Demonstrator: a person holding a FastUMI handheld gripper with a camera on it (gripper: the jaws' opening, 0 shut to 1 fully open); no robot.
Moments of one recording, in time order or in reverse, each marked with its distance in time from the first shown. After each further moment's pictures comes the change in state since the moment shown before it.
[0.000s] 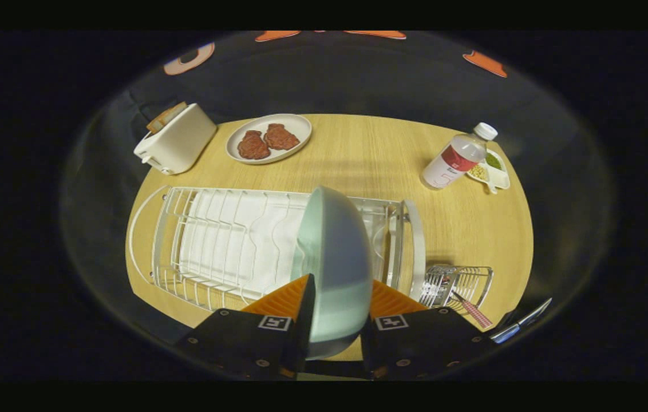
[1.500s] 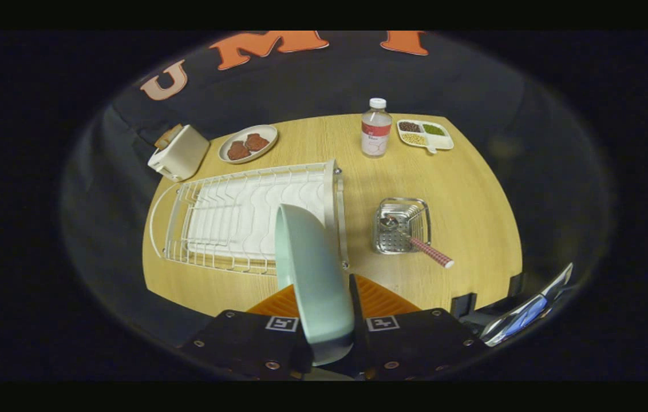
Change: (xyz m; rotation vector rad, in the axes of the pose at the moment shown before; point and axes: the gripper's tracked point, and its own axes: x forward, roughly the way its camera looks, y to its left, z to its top) arm -0.078 -0.071 -0.118 0.151 -0.084 0.144
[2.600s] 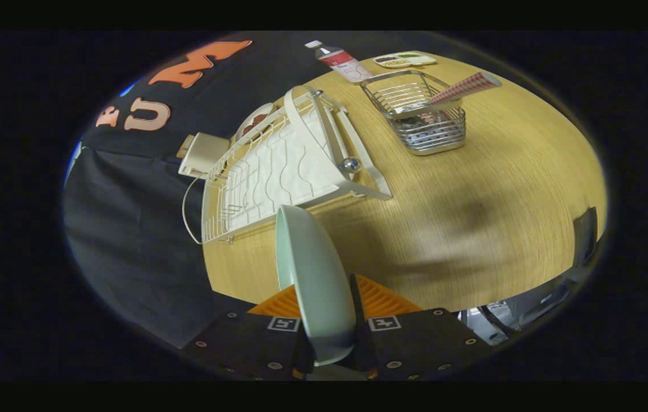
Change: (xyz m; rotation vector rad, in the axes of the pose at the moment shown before) arm 0.091 0.034 -0.127 0.293 0.091 0.373
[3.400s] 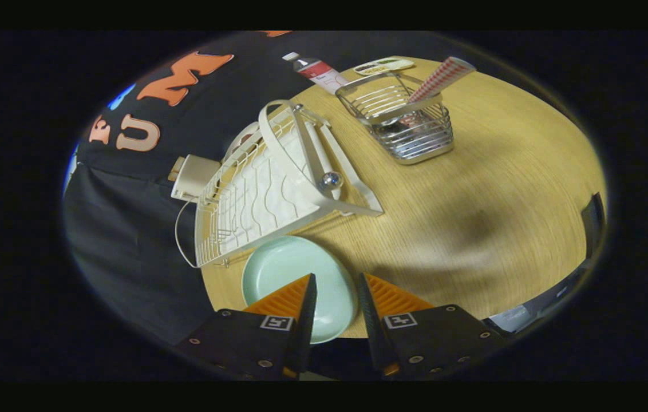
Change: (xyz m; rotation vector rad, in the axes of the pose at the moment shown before) arm 0.007 -0.007 0.037 0.061 -0.183 0.002
